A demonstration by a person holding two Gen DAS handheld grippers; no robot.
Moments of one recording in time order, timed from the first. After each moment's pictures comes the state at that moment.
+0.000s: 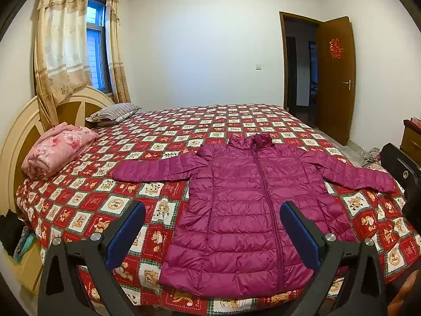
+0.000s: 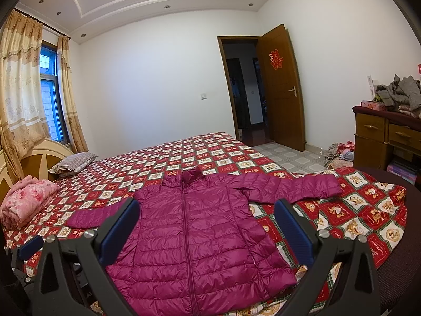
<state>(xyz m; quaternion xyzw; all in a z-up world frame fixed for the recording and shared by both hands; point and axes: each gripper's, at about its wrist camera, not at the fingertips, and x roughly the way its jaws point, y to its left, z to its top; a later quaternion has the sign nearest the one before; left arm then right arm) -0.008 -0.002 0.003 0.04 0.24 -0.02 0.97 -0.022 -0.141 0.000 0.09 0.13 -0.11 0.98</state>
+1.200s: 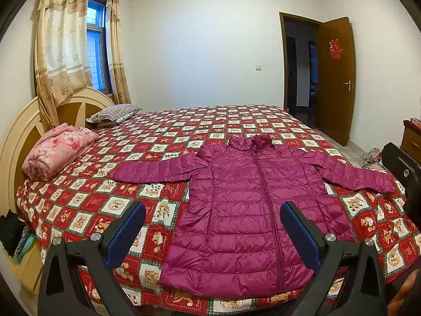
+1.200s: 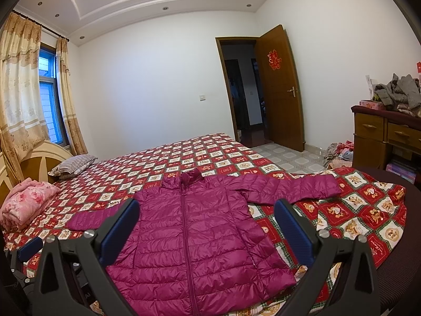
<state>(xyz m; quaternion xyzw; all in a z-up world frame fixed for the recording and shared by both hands) -0.008 0.000 0.003 0.04 0.23 -0.02 0.97 -0.025 -0.142 0.000 0.10 0.13 -0.11 0.98</state>
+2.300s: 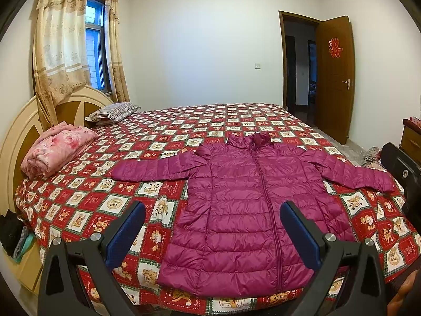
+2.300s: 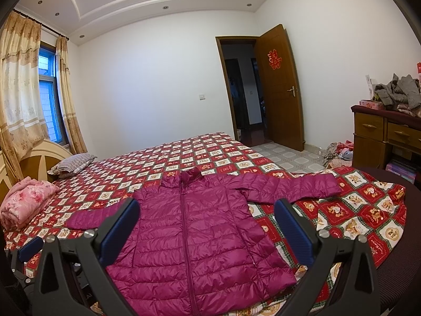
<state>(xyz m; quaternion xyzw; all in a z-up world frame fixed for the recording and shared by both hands) -0.007 -0.002 0.000 0.04 0.24 -0.02 0.97 -0.026 -0.144 0.001 0.10 0.13 -0.12 0.98</state>
